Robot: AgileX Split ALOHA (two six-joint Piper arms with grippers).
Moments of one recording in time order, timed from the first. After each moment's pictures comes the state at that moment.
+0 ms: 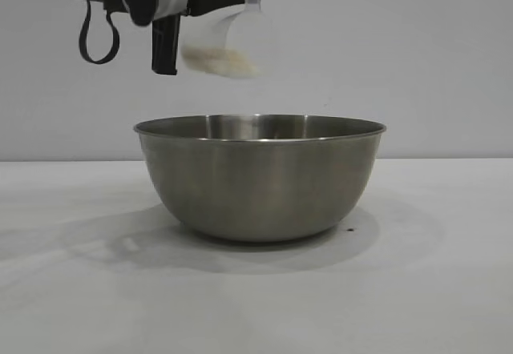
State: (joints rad) left arm -0.33 1.92 -0.96 0.84 -1.04 1.43; right arm 0.16 -0.02 -0.49 0.04 1.14 -0.05
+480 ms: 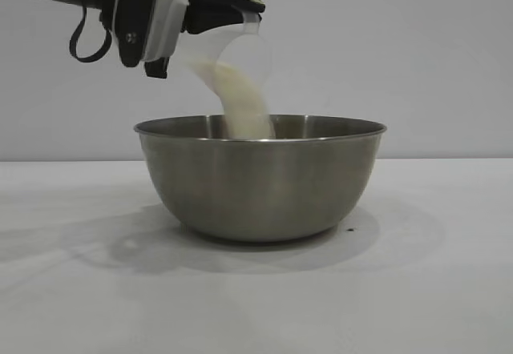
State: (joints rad) left arm -0.34 1.92 -0.96 0.90 -1.02 1.69; right arm 0.16 -0.02 -0.49 0.04 1.14 -0.05
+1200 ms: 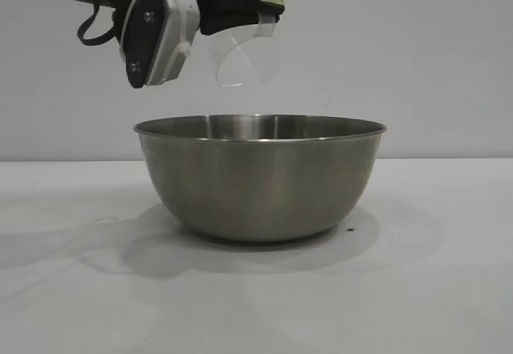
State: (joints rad) left arm -0.38 1.92 -0.96 0.91 -1.02 1.98; right arm 0.16 -0.02 -0.49 0.04 1.14 -0.05
